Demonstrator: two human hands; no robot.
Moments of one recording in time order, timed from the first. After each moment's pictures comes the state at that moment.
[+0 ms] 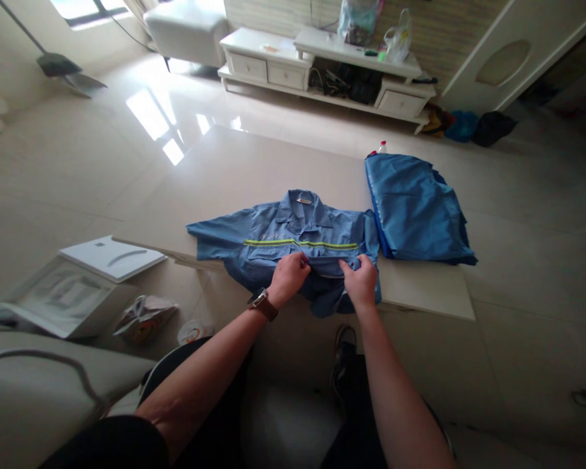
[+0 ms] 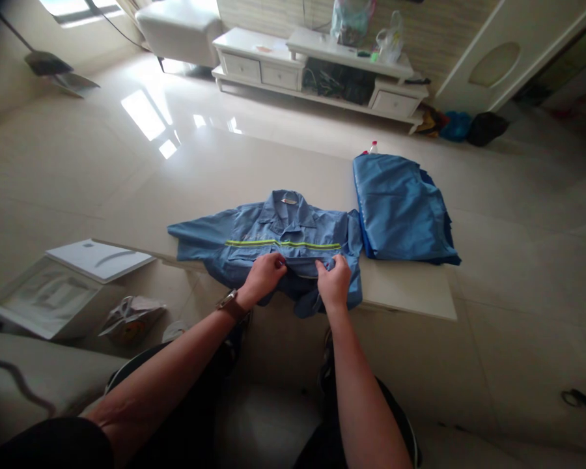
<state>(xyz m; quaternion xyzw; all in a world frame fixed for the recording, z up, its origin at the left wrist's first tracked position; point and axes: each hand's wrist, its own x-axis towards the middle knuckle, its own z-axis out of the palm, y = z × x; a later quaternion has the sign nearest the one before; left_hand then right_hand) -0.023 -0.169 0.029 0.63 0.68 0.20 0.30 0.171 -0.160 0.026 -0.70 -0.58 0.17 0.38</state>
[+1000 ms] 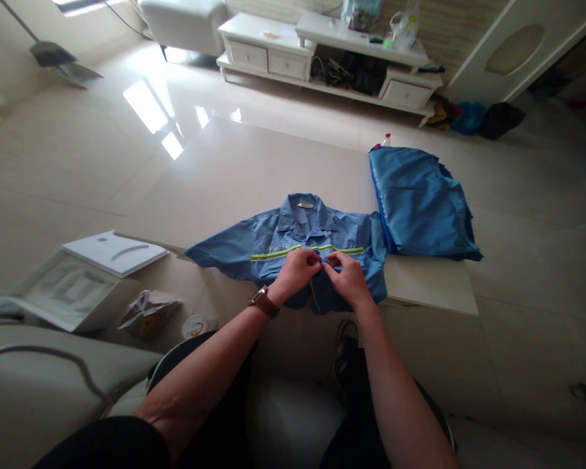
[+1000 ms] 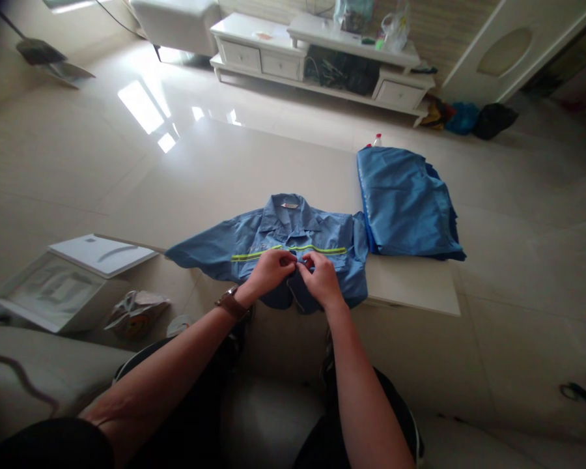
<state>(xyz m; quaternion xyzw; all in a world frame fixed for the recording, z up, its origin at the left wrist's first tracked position) -0.024 -0.171 0.037 0.61 0.59 0.33 0.42 0.149 -0.168 0.033 -0.54 -0.73 0.29 0.31</state>
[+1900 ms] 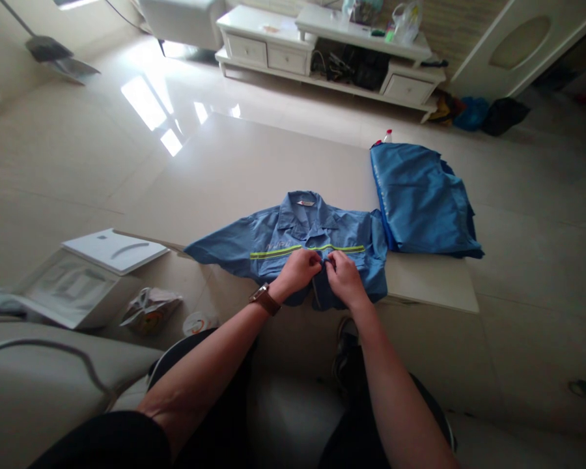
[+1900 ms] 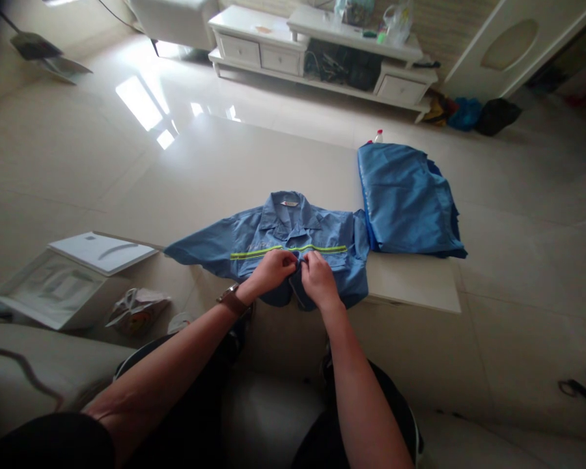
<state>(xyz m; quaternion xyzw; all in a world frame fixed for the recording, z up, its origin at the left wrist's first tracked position) -0.023 -0.171 0.032 0.65 0.58 0.27 0.41 0.145 -0.171 0.019 -0.55 -0.77 0.23 0.24</state>
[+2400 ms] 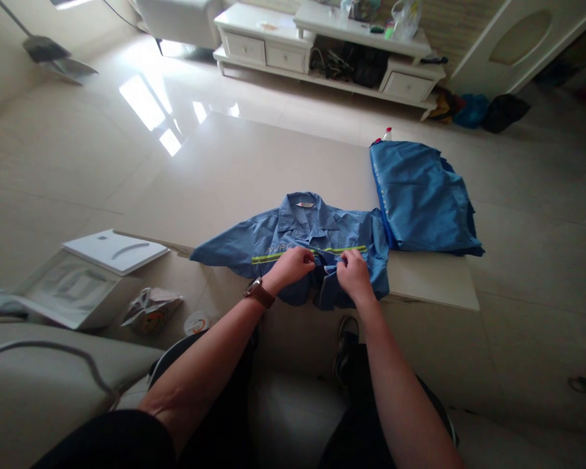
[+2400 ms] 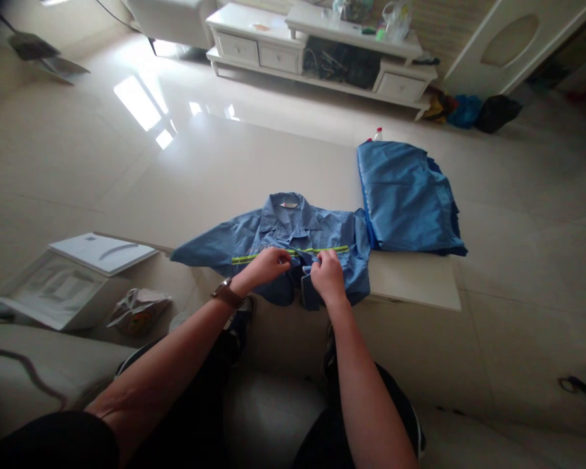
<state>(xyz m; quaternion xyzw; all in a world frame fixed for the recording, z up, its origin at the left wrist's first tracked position) -0.040 -0.166 0.030 0.68 0.58 0.20 0.40 0.159 -0.166 0.013 -0.65 -0.68 0.21 0.26</state>
